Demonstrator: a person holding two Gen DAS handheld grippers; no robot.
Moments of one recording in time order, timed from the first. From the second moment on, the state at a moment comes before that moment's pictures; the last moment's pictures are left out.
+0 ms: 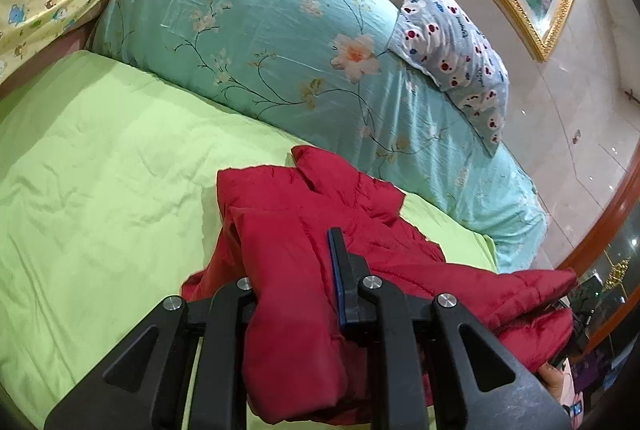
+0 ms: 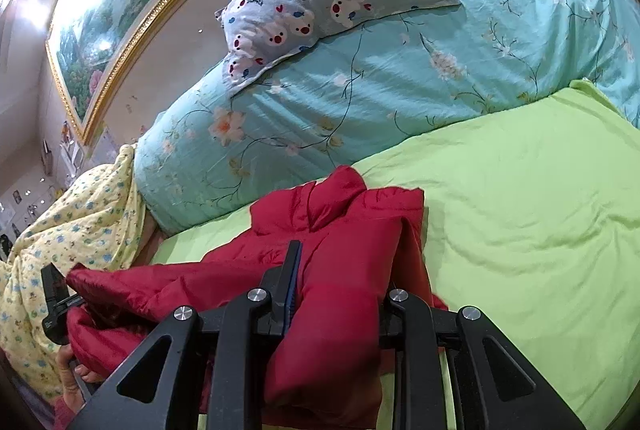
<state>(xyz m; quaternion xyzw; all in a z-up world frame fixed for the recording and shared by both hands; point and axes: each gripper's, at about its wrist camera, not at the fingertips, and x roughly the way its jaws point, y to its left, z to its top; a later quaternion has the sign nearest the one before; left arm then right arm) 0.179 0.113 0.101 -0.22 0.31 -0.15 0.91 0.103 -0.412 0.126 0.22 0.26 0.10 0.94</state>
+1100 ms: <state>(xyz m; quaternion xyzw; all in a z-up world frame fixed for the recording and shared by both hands) 0.375 0.074 0.014 -0.18 0.38 -0.06 0.90 0.304 -0.422 0.032 0.23 0.34 0.00 0.91</state>
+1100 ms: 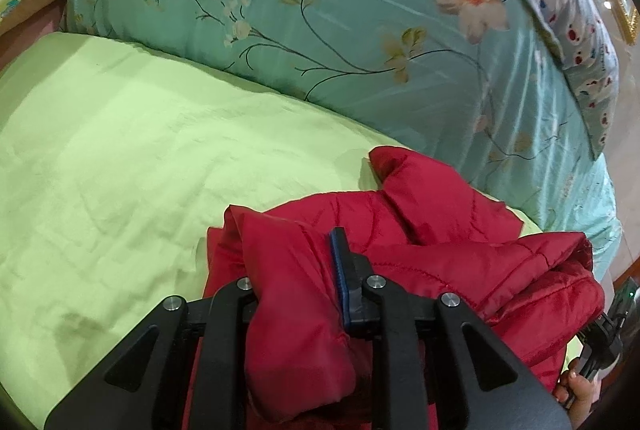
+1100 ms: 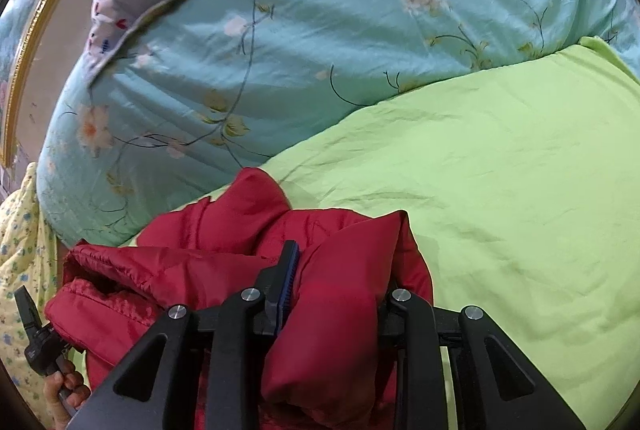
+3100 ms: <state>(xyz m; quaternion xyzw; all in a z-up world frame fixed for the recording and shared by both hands) 0.379 0.006 -0.004 -0.09 0.42 -0.11 0.90 0.362 -0.400 -0.015 0.15 0.44 0.01 0.88</state>
